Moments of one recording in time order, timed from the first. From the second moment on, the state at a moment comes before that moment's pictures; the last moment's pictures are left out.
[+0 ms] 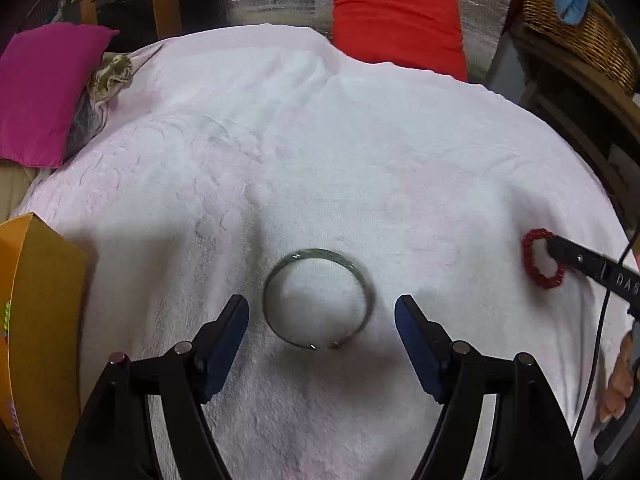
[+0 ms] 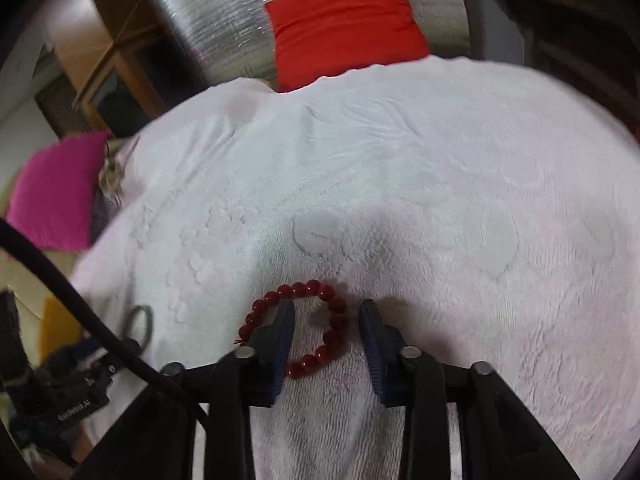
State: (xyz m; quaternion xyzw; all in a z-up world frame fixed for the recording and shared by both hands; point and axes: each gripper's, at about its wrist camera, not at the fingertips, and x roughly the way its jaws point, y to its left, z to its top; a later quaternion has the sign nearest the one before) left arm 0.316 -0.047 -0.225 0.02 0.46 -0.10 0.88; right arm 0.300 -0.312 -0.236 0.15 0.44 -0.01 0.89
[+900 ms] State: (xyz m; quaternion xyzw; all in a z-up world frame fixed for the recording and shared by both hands) left arm 0.322 -0.027 -0.234 -0.03 0.47 -0.12 0.87; right arm 0.285 -0.295 -0.203 0.15 0.37 0.00 0.92
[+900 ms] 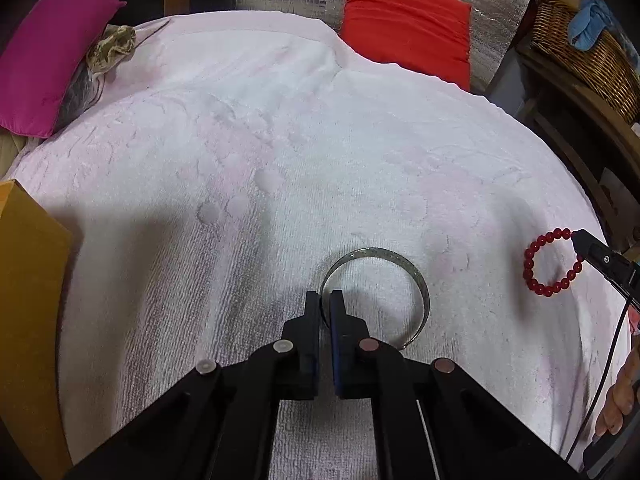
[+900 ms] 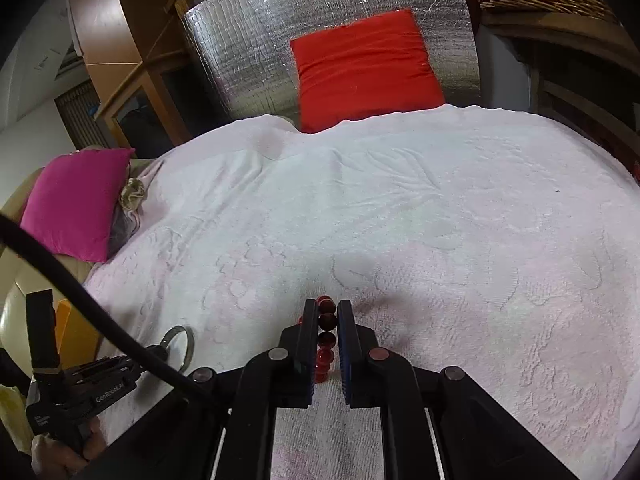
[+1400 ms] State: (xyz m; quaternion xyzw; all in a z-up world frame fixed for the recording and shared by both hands) left arm 0.325 -0.062 -0.240 -0.01 0.48 -0.13 0.87; right arm 0.284 -0.303 -0.206 0.16 0.38 0.01 0.91
